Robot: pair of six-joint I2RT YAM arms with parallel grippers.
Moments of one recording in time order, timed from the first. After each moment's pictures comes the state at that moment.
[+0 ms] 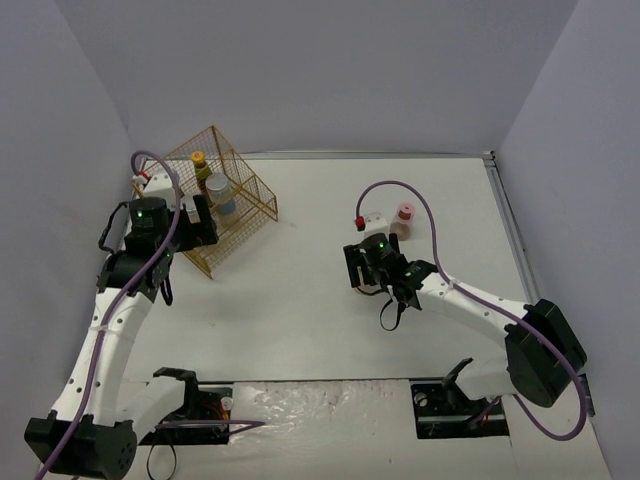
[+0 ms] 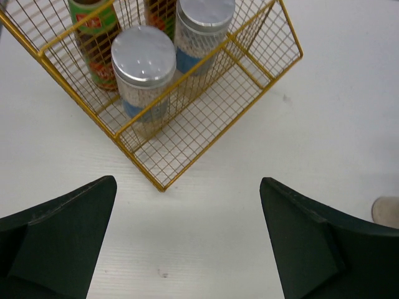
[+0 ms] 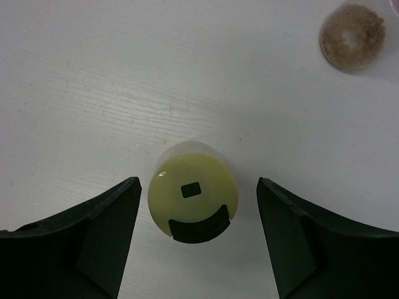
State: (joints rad) left arm -0.11 1.00 1.09 -0.59 -0.07 -0.24; right arm 0.70 1.34 0.75 -0.19 0.34 0.27
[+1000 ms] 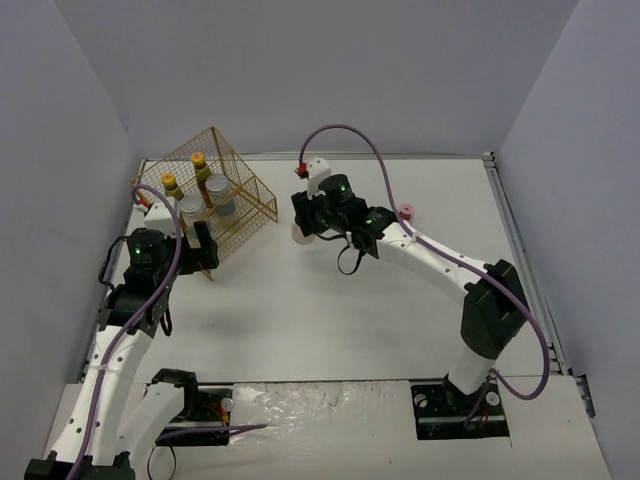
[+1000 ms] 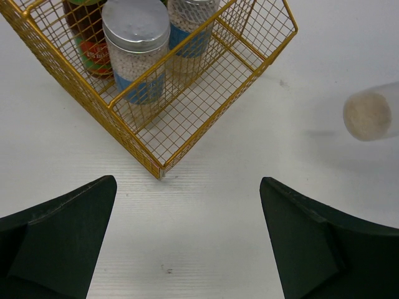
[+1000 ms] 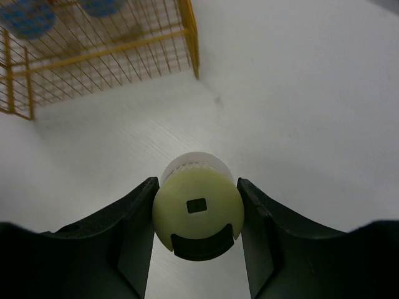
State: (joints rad) left arm -0.11 0.78 0.84 -0.50 -0.02 -0.20; right arm 0.74 1.67 1.33 -0.19 0.08 0.10
